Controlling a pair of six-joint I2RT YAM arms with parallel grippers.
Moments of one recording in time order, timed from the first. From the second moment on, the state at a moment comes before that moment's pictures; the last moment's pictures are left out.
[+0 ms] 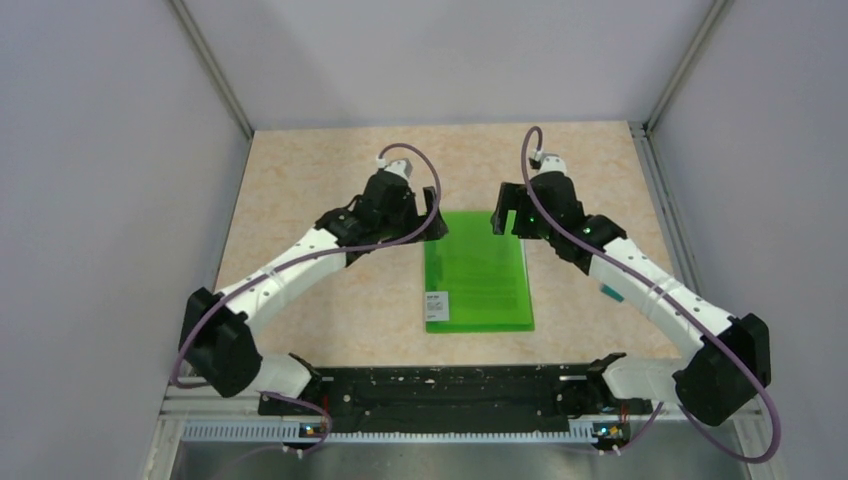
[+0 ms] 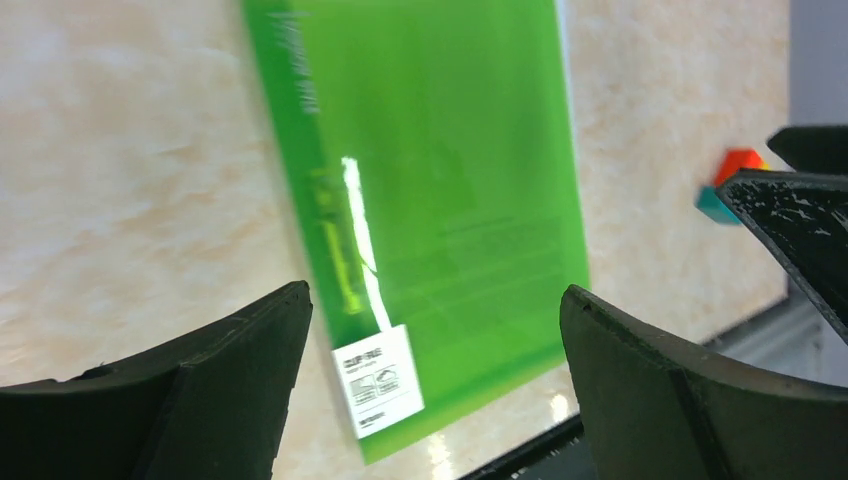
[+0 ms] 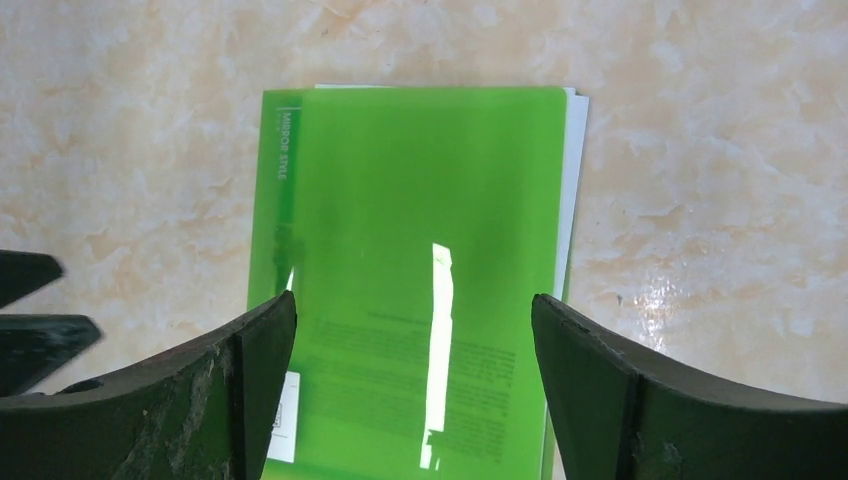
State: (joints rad) left arm -0.65 1.45 1.15 -0.40 0.07 -0.66; right arm 0.55 1.23 1.03 -0.43 0.19 0.47
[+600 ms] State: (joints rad) left arm -0.65 1.23 1.13 -0.55 -0.36 -0.61; right arm 0.55 1.26 1.03 -0.38 0.19 0.46
